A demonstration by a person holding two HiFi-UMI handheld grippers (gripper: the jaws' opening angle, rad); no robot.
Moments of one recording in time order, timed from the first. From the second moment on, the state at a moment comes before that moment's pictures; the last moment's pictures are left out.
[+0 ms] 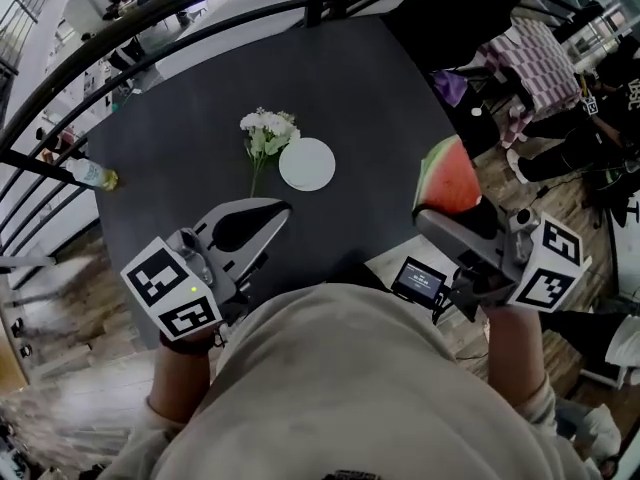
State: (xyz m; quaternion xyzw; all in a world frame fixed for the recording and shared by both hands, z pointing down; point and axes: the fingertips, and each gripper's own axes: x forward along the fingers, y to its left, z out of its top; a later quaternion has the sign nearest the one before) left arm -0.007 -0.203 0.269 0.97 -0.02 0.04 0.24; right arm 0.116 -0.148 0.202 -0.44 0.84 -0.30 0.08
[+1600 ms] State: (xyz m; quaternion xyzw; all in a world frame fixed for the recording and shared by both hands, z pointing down) left arm 0.002 -0.221 0.310 0.95 -0.14 0.04 0.29; right arm 0.127 -0.248 0.286 -0.32 0.88 -0.36 -0.01
